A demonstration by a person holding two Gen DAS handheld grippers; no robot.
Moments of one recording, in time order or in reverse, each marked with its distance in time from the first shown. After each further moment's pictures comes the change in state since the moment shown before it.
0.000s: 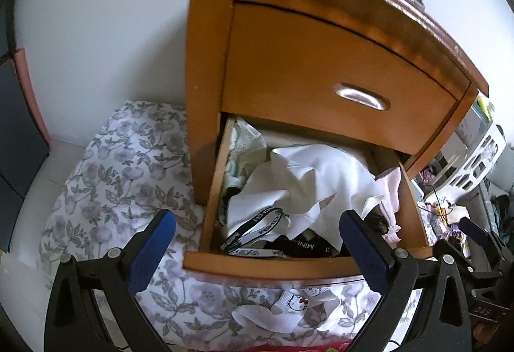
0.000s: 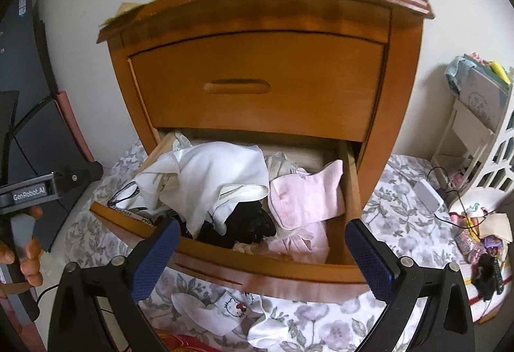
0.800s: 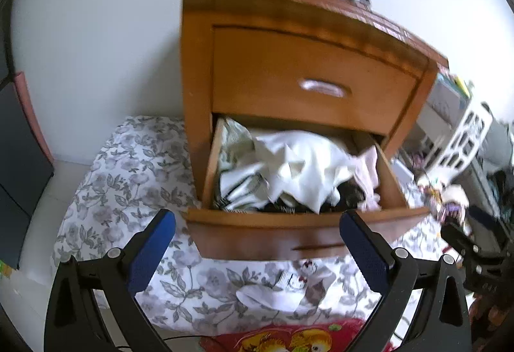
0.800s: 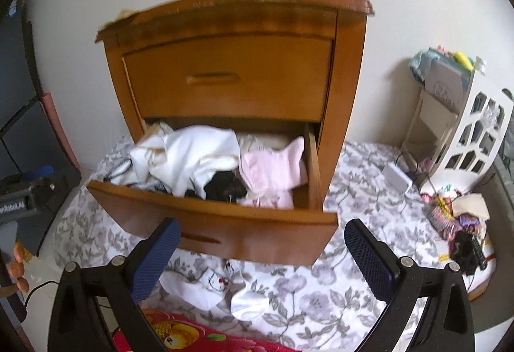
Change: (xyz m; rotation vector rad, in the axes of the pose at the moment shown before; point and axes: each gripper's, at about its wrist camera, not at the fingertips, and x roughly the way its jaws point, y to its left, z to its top) left arm -0.070 -0.014 -0.035 0.066 -0.066 0.003; right arm -0.072 -0.007 -0.038 0.017 -0.048 -0.115
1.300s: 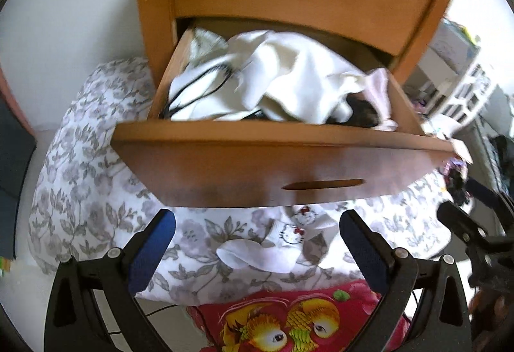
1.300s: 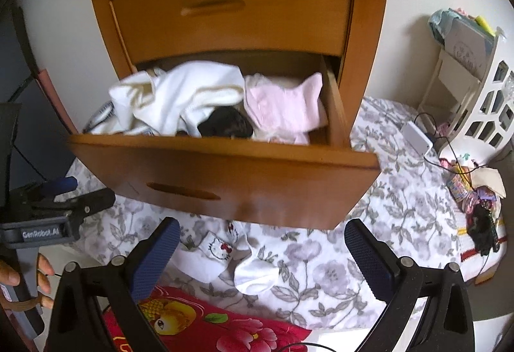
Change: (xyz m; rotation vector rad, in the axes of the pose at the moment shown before) left arm 0.077 -0.019 -0.059 0.065 0.265 -0.058; right arm 0.058 0.005 -0.038 0.011 0.195 0.036
